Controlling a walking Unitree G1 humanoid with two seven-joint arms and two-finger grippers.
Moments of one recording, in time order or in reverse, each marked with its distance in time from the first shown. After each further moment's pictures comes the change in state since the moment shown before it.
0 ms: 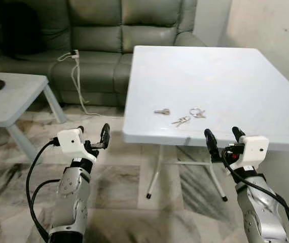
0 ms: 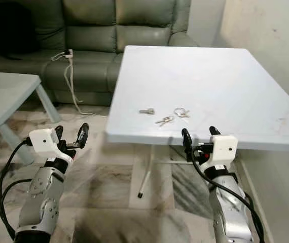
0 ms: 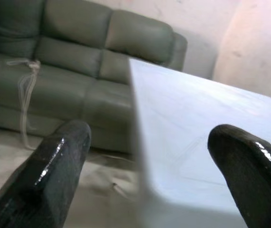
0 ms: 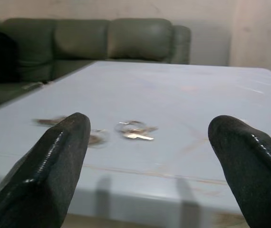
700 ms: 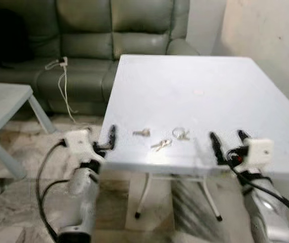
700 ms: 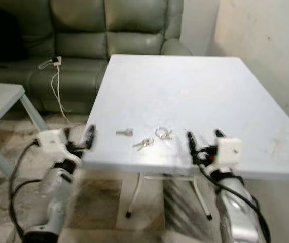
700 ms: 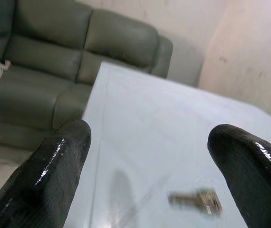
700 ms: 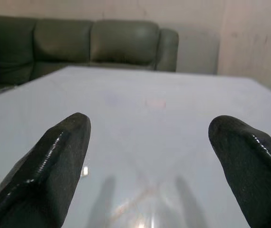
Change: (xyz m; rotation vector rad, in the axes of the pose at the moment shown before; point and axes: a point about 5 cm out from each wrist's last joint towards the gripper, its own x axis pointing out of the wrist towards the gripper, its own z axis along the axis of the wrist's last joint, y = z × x) left arm 0.001 -0.011 -0.003 -0.014 0.012 -0.030; right arm -0.003 -0.009 0.000 -0.015 0.013 -0.019
